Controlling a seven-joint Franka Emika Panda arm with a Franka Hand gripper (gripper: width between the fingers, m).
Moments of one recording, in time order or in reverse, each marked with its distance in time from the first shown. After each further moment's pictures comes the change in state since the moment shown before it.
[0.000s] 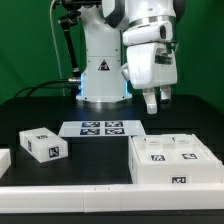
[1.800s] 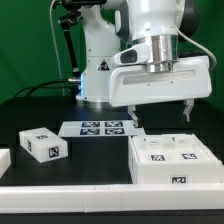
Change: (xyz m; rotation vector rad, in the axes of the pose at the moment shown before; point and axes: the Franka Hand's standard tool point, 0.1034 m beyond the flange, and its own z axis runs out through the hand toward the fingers) arm -0.008 -0.011 0.036 -0.010 -0.005 1.029
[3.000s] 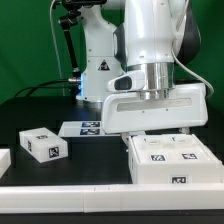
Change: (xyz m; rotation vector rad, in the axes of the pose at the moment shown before) arm 0.018 0.017 0.044 -0.024 -0.001 0.032
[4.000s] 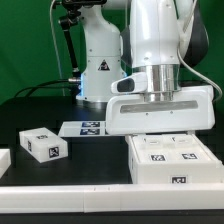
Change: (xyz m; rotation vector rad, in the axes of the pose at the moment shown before) arm 0.009 -0.006 0.005 -0.010 0.011 0.112
